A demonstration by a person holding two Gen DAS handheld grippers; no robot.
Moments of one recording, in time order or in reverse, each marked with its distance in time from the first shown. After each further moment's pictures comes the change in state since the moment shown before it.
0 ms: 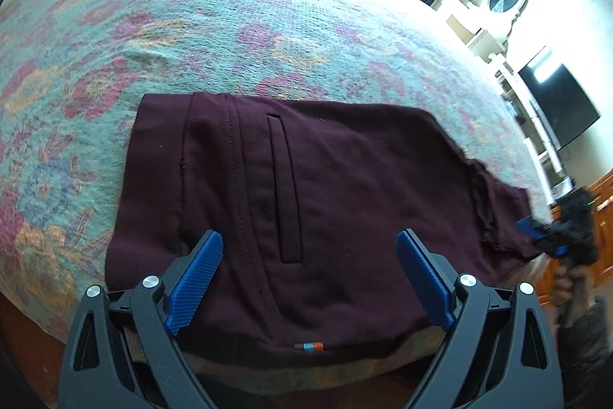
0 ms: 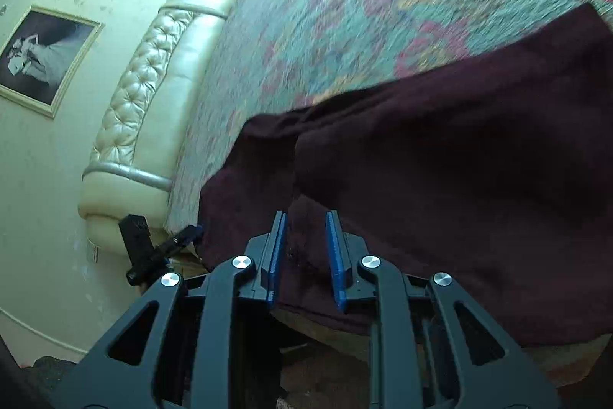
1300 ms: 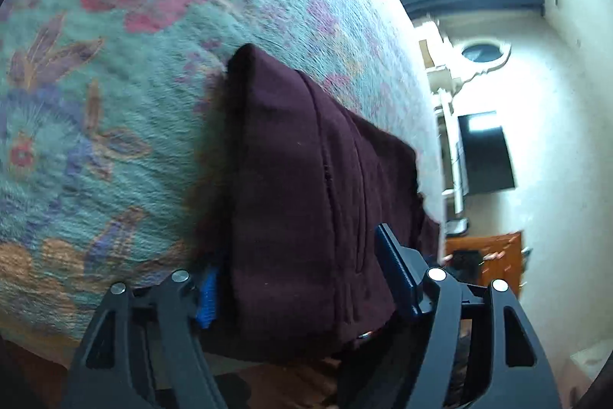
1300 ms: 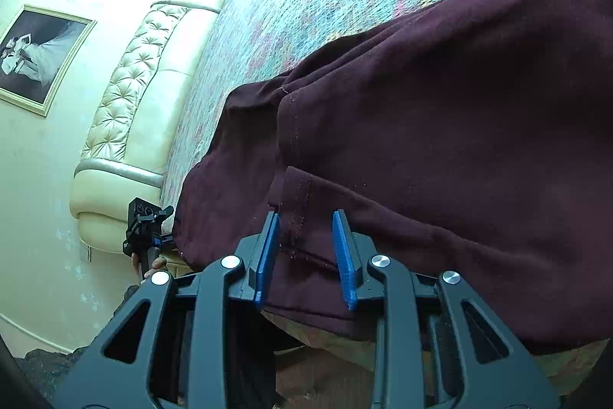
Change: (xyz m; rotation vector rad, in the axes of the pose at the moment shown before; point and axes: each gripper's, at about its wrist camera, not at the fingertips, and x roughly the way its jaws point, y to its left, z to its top) left arm 0.017 0.102 0.024 -0.261 0.175 -0.361; right arm 0.016 -0.011 -0.031 0.028 -0.041 0.019
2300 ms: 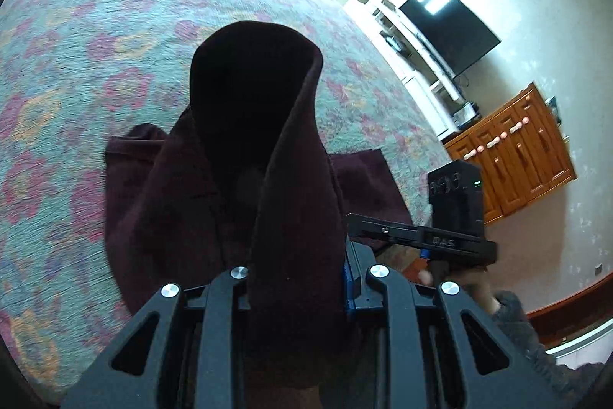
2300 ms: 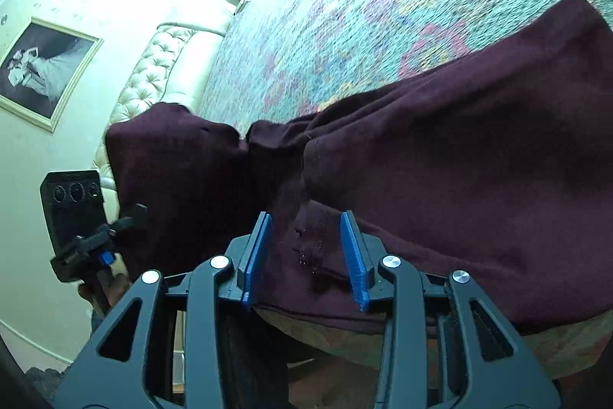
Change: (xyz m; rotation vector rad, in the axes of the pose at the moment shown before) left arm 0.162 -0.298 -0.048 0.541 0.108 0.083; right arm -0.035 0.015 0.015 0.028 -0.098 0.019
